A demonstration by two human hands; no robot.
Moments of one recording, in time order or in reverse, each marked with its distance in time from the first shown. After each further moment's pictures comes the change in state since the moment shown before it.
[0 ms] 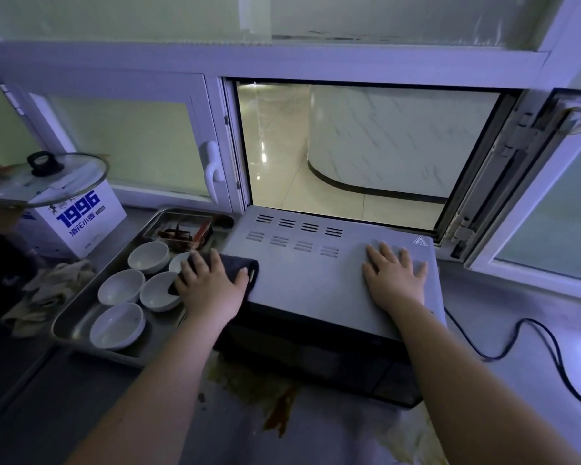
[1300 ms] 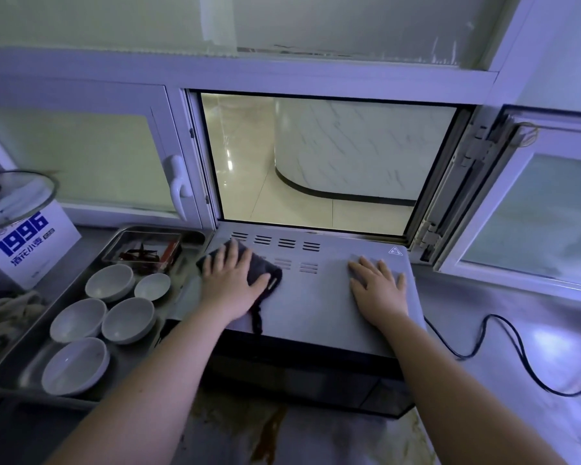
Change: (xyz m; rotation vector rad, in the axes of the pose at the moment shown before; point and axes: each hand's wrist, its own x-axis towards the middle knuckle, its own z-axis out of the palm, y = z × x) left_hand 0.045 0.057 0.006 0.121 -0.015 0.464; right_hand -0.004 0.002 -0.008 0.148 0.012 0.032
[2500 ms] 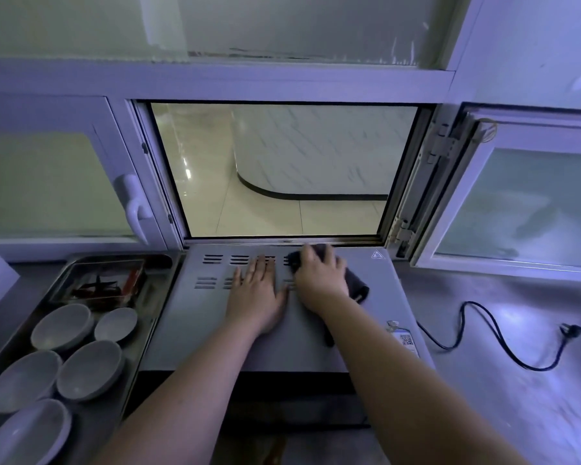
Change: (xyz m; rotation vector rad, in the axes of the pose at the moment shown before) left_hand 0.050 0.059 0.024 -0.136 -0.007 0.236; right_hand 0.050 -0.083 0.012 -0.031 -0.024 0.087
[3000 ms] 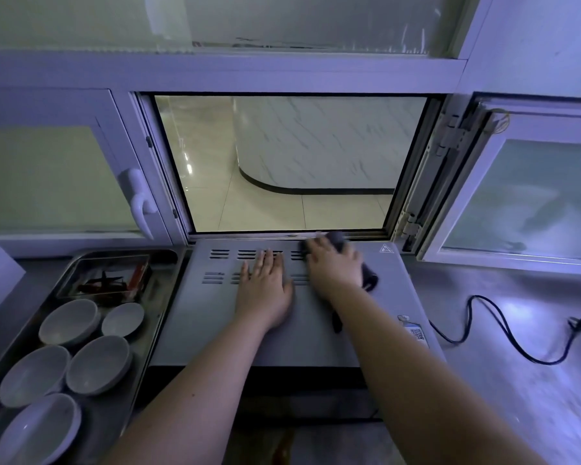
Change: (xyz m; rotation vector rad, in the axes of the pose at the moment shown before) left_hand -0.001 0.001 -0.004 -0.036 -0.015 0.013; right_hand 0.012 0.009 0.001 -0.104 0.065 -0.013
